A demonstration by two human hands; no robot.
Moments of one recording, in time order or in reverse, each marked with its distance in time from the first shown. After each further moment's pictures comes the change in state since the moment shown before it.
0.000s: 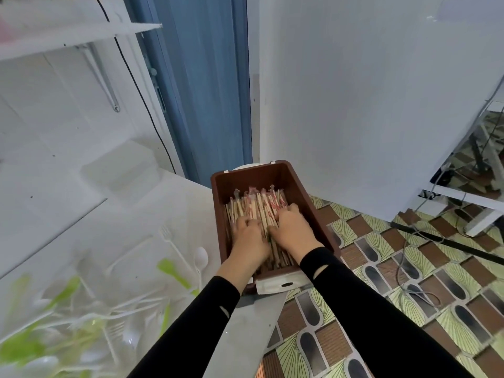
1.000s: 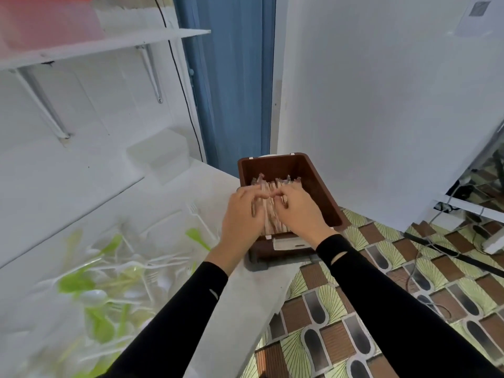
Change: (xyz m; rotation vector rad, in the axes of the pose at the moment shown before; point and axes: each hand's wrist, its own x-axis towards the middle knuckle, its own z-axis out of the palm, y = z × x) left_hand -0.074 -0.032 -0.042 -0.306 0.488 0.369; right_hand -0.064 -0.026 -0.015 0.239 0.240 -0.389
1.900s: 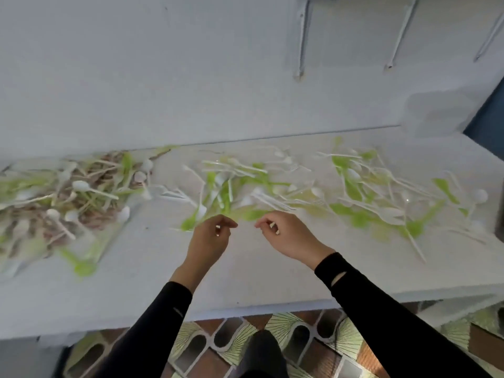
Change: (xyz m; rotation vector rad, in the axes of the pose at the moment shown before) left_hand -0.524 -0.080 -0.338 0.191 0.599 -0.849; right_hand -0.347 -0.322 0.231 0.291 -0.884 -0.639
